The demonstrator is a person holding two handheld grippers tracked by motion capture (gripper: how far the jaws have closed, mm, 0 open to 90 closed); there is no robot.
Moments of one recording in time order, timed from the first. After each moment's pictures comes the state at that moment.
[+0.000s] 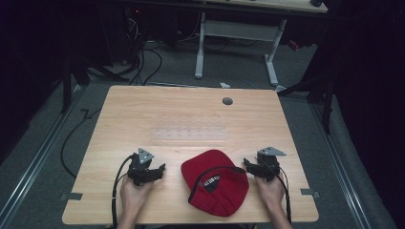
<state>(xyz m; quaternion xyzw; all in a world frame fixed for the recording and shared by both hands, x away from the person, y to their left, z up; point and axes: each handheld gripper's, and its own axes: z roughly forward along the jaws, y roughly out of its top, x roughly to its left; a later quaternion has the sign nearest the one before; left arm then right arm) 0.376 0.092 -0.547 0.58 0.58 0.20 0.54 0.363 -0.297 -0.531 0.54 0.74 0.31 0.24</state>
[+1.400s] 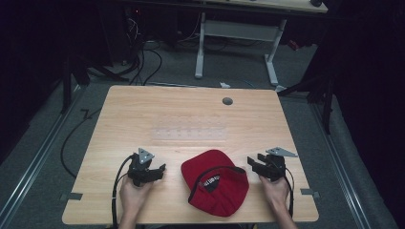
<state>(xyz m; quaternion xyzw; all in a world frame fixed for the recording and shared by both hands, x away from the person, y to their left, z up) 0.376 0.092 -0.547 0.58 0.58 0.19 0.54 0.351 -0.311 -0.516 0.56 0.71 0.38 0.20</state>
